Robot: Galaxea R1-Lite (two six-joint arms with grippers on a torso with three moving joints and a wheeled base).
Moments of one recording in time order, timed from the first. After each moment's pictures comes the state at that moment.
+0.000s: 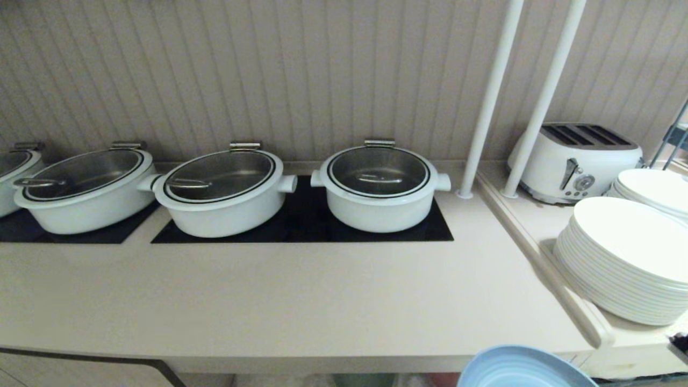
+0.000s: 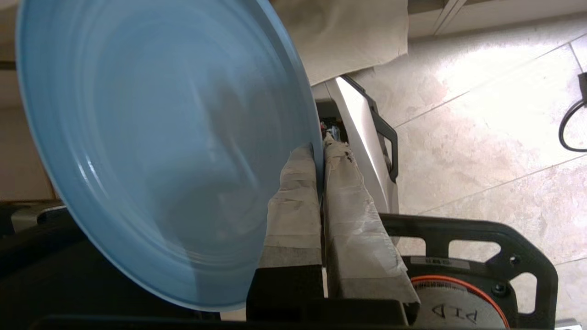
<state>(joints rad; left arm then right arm) 0.00 0.00 0.00 0.00 0.03 -0.11 0.22 1.02 -0.31 0.29 0.13 0.44</state>
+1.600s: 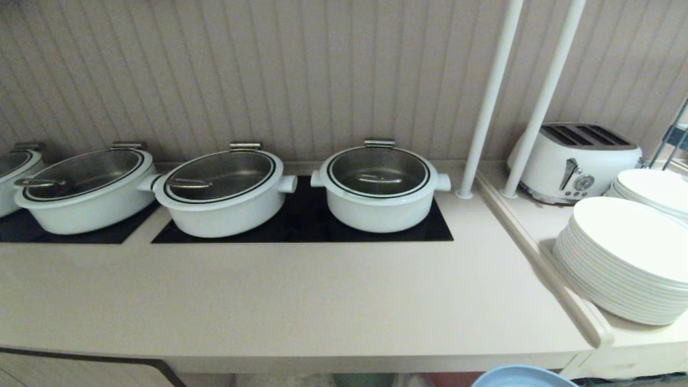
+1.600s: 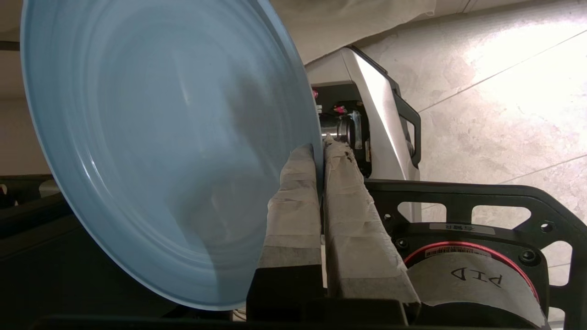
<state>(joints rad) 0.00 0.00 0.00 0.00 0.03 -0.11 0.22 0.91 -0.29 0.38 0.20 0.48</state>
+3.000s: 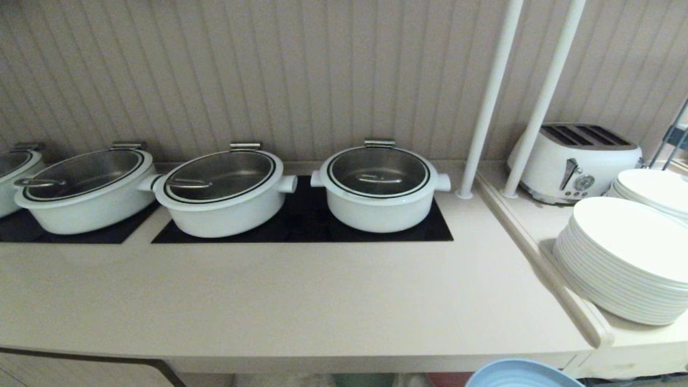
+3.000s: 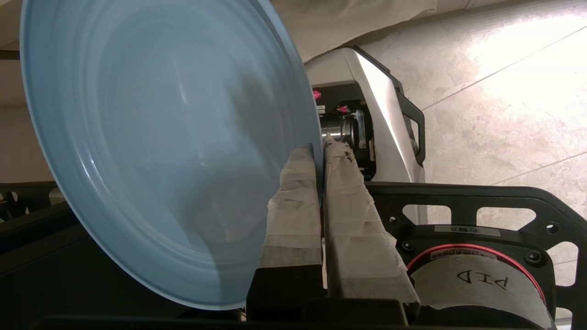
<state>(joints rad) 0.00 0.00 0.00 0.00 0.03 -0.11 0.22 0.93 -0.30 0.38 0.20 0.50</state>
